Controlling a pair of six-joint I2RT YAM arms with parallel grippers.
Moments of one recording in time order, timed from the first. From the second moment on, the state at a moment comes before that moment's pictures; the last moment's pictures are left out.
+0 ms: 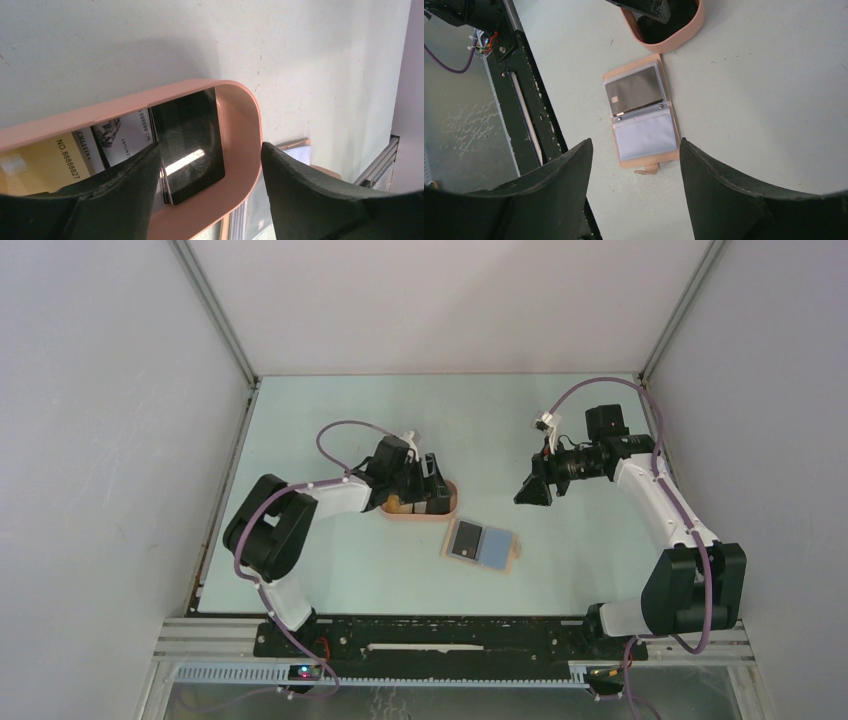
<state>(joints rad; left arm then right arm) -0.55 1.76 0.93 0.09 0.27 -0.67 0.08 1.39 1.13 -0.85 -0.96 -0.54</state>
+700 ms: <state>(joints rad) -0.55 1.76 0.92 0.09 0.25 -0.65 0.08 1.39 1.13 -0.85 -0.96 -0.54</state>
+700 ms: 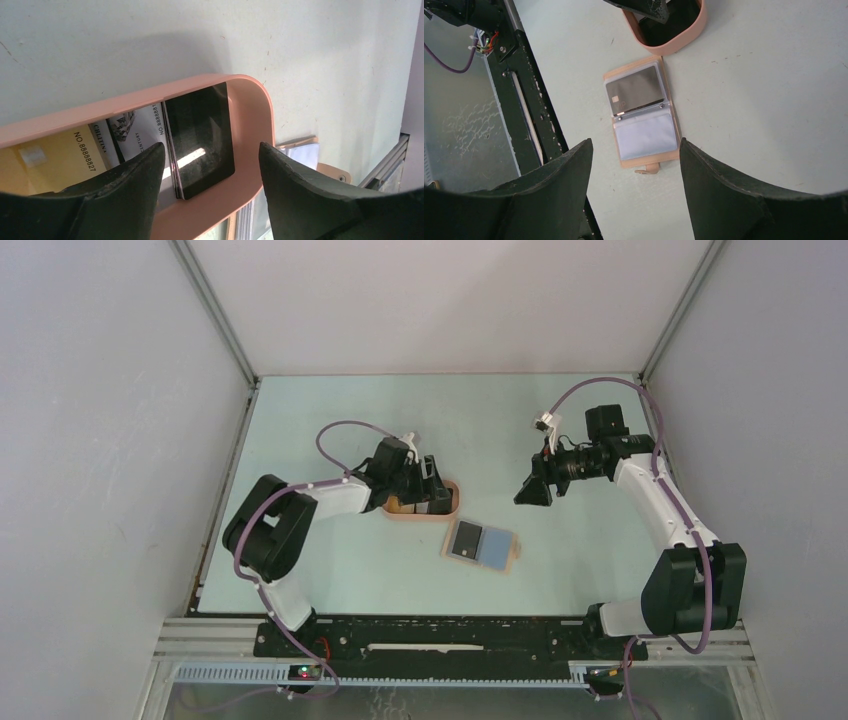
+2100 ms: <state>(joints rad) -0.54 1.80 0.90 0.26 0.47 -0.78 0.07 1.38 1.13 -0.86 -0.97 -0.54</state>
